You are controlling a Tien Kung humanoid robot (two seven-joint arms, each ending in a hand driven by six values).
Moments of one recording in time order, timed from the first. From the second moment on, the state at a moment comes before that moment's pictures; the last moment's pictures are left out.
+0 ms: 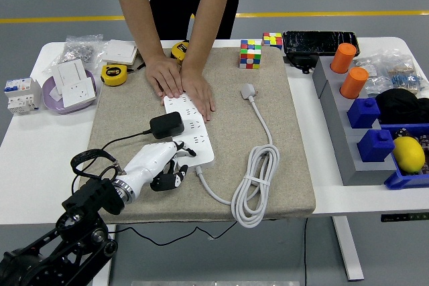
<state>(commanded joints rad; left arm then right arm) -0.12 0.14 -0.97 -1.43 2.16 0.02 0.15 0.05 -0.09 1.44 0.18 -1.38 -0.06 -0.08</state>
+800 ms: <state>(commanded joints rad) -0.12 0.13 -0.97 -1.40 2.17 0.03 0.15 0.05 -0.09 1.44 0.18 -1.38 -0.06 -0.08</state>
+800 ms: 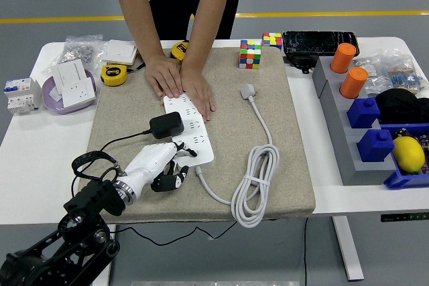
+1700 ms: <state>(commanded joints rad) -0.13 0.13 -0.97 -1.39 2.18 0.02 0.15 0.05 -0.08 1.45 0.18 -1.38 -0.06 -0.08</state>
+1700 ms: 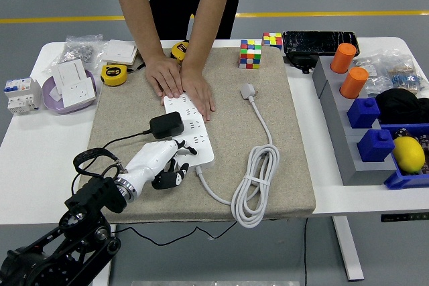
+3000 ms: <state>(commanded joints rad) -0.29 0.03 -1.12 -1.29 1.86 0.16 -0.03 0.06 -0.08 1.43 0.18 -1.37 -0.06 -0.08</state>
